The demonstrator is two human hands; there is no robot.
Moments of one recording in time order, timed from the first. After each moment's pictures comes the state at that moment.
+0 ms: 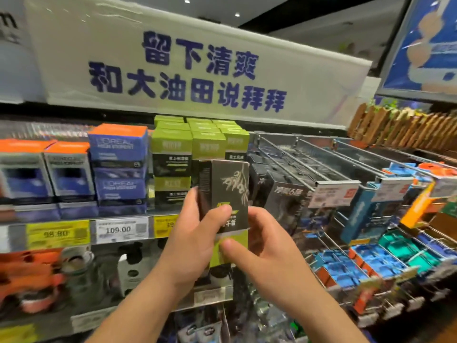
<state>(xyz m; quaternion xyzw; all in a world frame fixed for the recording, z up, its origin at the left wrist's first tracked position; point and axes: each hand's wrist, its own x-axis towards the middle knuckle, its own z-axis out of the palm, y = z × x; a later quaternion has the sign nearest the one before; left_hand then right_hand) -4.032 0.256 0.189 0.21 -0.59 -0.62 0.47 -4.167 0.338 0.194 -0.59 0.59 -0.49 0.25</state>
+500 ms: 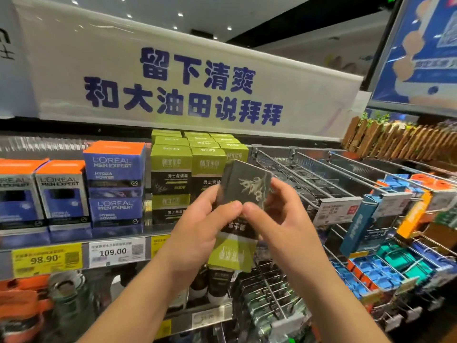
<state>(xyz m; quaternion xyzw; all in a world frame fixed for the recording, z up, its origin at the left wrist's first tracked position) -4.037 0.229 0.216 0.16 -0.62 -0.65 0.40 -4.178 0.310 0.230 -0.50 0.57 -0.61 0.21</state>
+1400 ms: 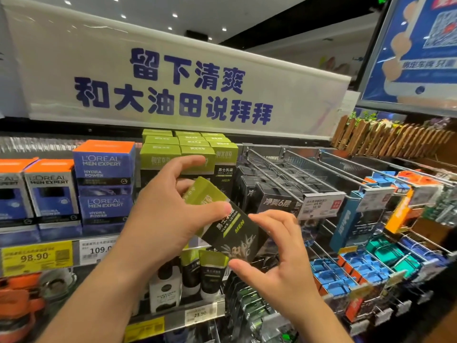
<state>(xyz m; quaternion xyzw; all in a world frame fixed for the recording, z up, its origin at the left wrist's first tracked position) -4.011 0.238 0.249 0.31 -0.70 -0.44 0.47 -4.204 0.331 0.170 -0.63 0.58 -0.52 -0.02</state>
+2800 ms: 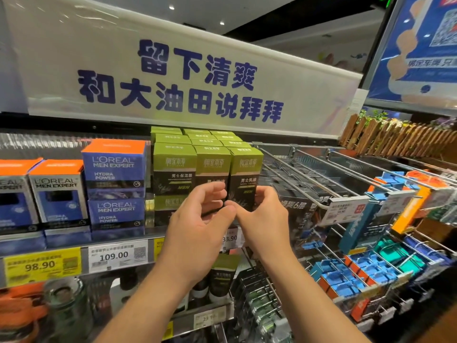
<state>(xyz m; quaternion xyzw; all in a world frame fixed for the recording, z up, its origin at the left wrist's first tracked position) -4.035 0.212 0.199 0.27 -0.66 -0.48 0.51 -4.183 0.237 0.199 -0.43 0.73 -0.53 0.05</state>
